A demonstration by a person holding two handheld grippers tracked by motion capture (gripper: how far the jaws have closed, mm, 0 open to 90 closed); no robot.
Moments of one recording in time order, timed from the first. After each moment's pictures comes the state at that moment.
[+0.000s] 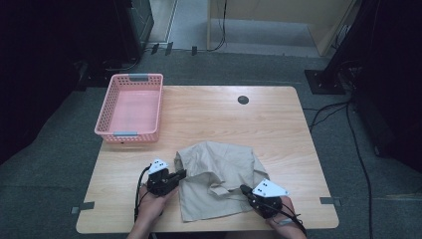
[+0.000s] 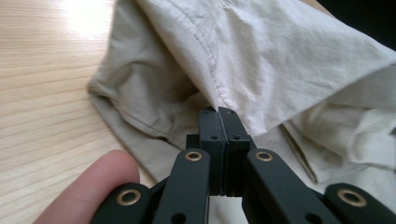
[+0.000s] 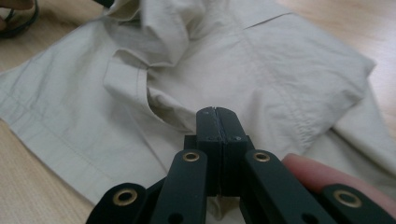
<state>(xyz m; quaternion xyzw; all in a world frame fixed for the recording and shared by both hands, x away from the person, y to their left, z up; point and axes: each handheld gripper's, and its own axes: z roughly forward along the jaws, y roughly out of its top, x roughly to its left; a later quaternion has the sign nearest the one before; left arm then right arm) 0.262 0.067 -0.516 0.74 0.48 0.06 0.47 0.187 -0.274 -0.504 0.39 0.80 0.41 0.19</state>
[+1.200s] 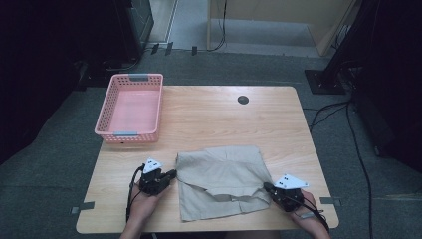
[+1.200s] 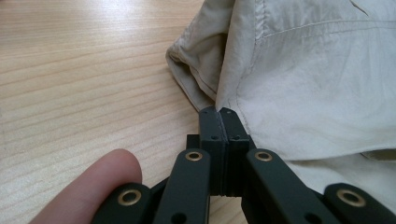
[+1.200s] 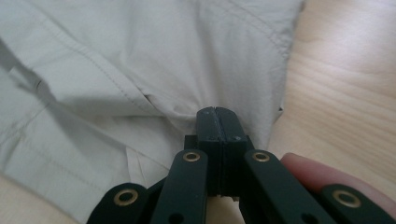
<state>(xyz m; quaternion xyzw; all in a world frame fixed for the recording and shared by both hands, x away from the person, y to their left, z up) 0.267 0.088 -0.525 0.76 0.49 0.09 0.42 0.202 -0.340 -0.519 0.42 0.82 0.35 0.19</state>
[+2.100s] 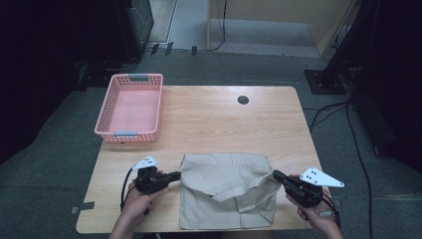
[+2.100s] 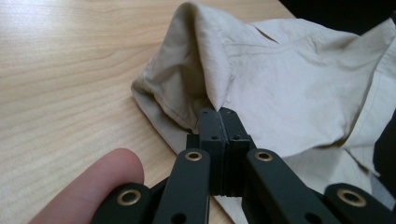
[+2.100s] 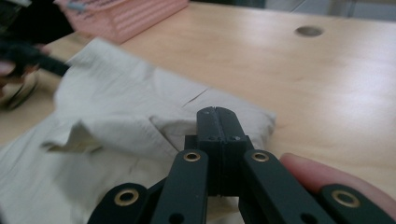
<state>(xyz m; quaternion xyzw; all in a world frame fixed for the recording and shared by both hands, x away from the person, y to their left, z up) 0.273 0.101 -0.505 0.76 0.43 -0.03 0.49 0.195 -0.368 -0.458 0.44 0.72 0.50 0.20</state>
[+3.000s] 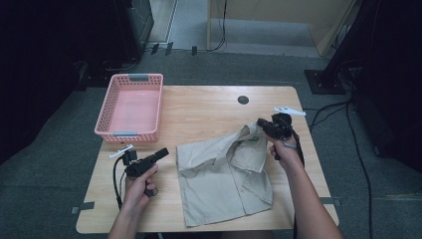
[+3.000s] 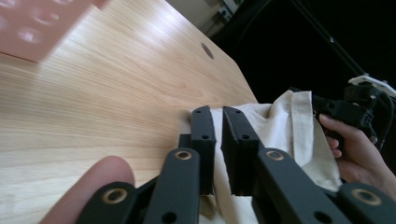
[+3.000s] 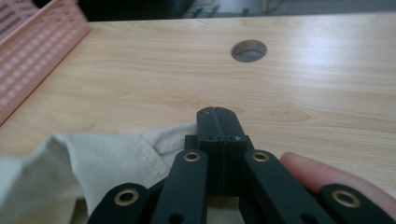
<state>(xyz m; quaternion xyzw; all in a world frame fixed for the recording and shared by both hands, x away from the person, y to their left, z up) 0.312 0.141 -0.520 0.55 0.56 -0.05 0.61 0.389 -0.333 -0.450 0.59 0.66 0.43 0.18</state>
